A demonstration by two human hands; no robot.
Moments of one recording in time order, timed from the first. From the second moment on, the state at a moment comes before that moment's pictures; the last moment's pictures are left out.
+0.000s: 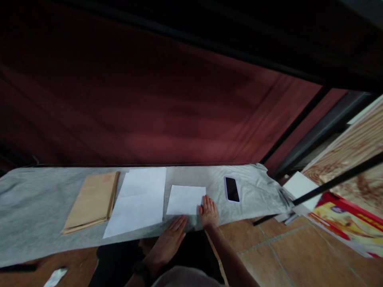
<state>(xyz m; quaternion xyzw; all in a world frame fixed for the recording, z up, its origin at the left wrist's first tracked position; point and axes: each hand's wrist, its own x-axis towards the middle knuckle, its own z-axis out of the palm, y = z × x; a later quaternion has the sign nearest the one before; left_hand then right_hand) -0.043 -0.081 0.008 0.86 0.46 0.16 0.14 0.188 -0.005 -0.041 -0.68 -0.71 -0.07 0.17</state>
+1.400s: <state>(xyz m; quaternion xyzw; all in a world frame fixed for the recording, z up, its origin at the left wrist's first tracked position) 0.006 0.053 -0.002 0.82 0.56 0.12 0.04 0.128 0.048 0.005 -0.60 -0.77 0.04 0.21</state>
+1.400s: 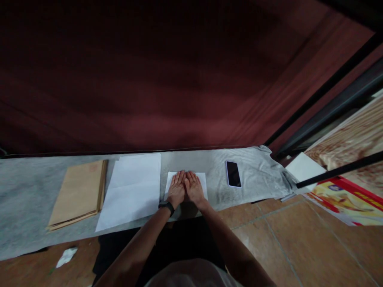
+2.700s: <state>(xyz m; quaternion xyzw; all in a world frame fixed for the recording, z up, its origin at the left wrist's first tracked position) 0.001 0.009 0.003 0.79 0.59 0.12 0.02 0.133 -0.007 -0.001 -0.58 -0.78 0.03 0.22</state>
